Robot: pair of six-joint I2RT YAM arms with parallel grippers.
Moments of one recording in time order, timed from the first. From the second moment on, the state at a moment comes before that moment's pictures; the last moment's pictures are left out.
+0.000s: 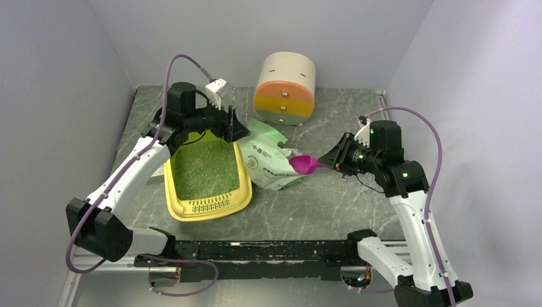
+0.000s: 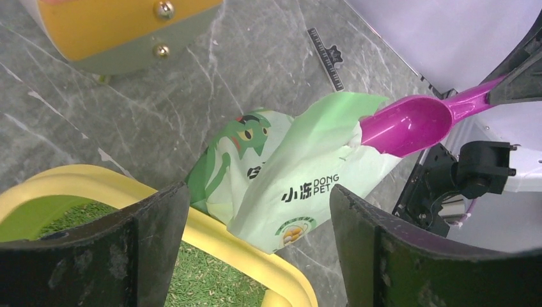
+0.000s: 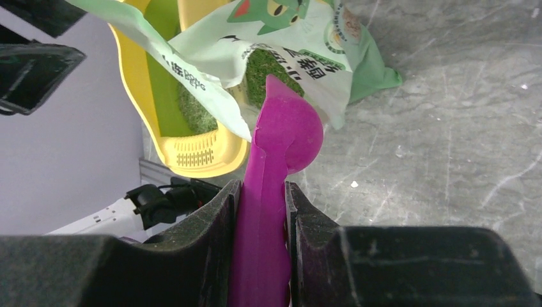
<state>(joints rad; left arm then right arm) -0.40 1.33 1.26 -0.34 0.61 -0.13 0.21 0.89 1.18 -0.99 -0.37 0.61</state>
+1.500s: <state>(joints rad) -0.51 1.46 1.24 -0.43 0.59 -0.04 0.60 1.26 1.25 -0.89 -0.06 0.67</state>
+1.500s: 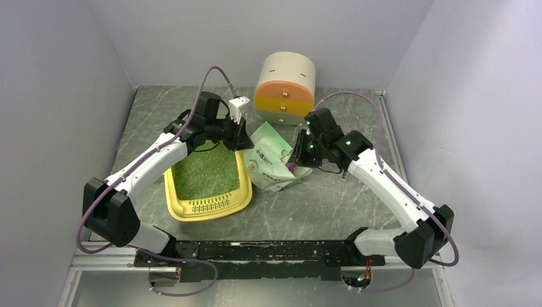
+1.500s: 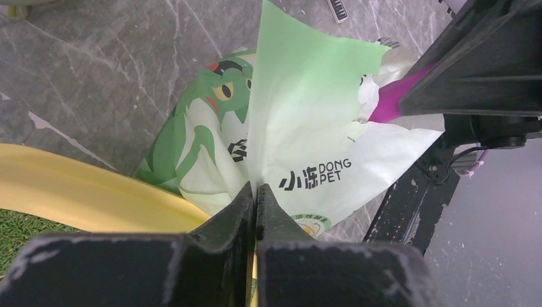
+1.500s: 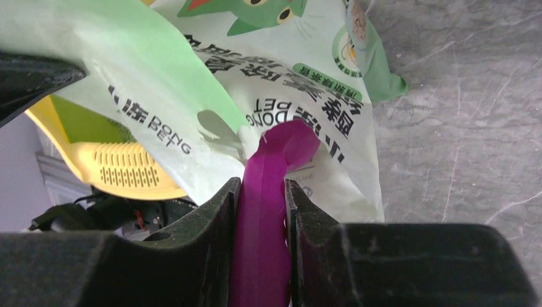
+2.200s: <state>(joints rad) -0.51 1.44 1.22 -0.41 0.58 -0.06 0.64 1.31 1.28 -0.88 0.10 0.72</state>
